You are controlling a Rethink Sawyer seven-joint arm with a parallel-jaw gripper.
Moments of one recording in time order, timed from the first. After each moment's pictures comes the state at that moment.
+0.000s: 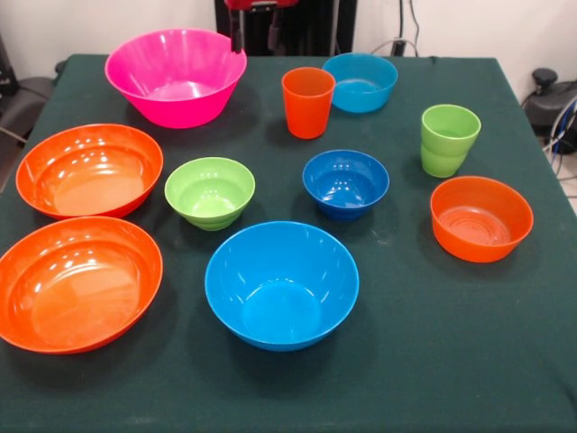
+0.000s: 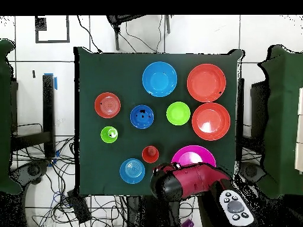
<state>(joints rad) -0.56 -0.78 0.20 2.11 -0.72 0.31 1.74</state>
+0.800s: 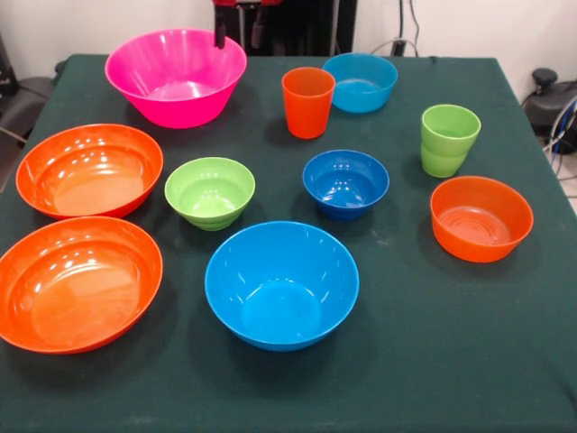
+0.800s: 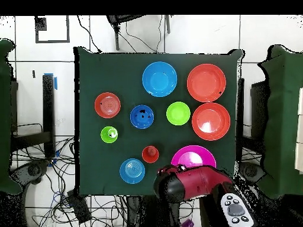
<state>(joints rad) -0.52 -0.77 0.11 2.09 -0.72 0.31 1.74</state>
